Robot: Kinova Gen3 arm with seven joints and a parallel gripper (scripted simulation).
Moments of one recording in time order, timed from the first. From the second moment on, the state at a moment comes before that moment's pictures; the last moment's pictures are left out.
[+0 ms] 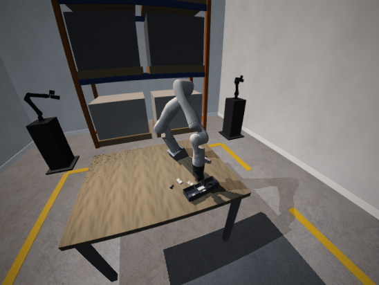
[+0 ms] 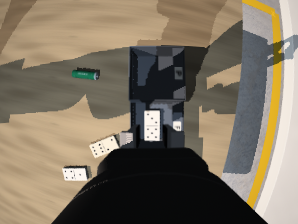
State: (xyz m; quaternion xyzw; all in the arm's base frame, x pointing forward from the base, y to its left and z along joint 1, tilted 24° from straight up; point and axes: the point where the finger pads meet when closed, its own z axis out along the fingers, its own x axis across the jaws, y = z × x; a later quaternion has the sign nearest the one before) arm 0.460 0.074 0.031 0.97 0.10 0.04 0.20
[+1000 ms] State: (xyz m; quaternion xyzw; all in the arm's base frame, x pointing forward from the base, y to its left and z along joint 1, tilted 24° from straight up) arm 0.387 0.023 0.045 0.87 -0.45 0.15 0.14
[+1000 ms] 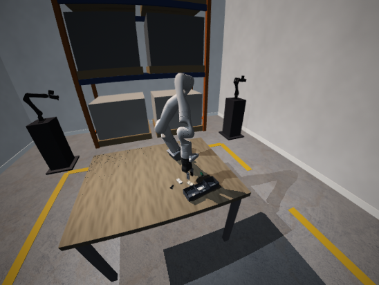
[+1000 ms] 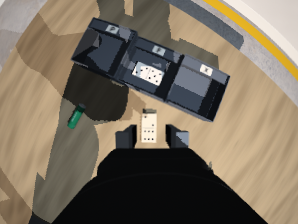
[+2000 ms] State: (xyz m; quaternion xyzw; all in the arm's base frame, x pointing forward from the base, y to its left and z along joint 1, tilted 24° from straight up) arm 0.383 0.025 0.043 0.86 -0.46 0.15 0.14
